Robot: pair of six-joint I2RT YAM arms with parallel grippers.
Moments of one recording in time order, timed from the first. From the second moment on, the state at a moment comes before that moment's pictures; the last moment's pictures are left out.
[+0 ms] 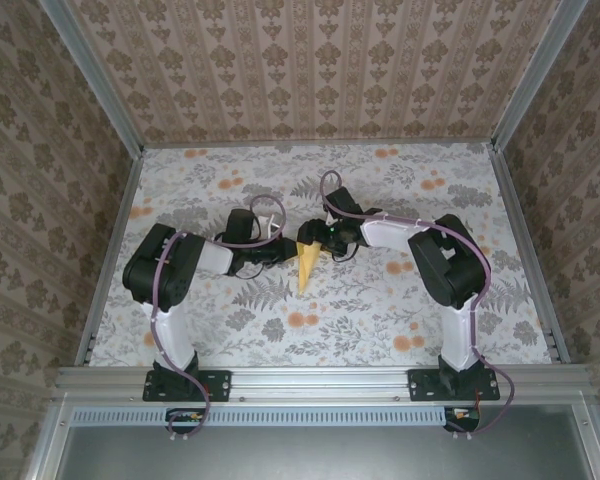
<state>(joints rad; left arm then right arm) -0.42 1.91 0.76 0.48 0.87 -0.75 0.54 2.01 1.27 -0.25 -0.30 0.81</state>
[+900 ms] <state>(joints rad) -0.42 1.97 0.81 0.43 0.88 -0.69 0.55 2.01 1.28 -0.27 -0.29 0.79</state>
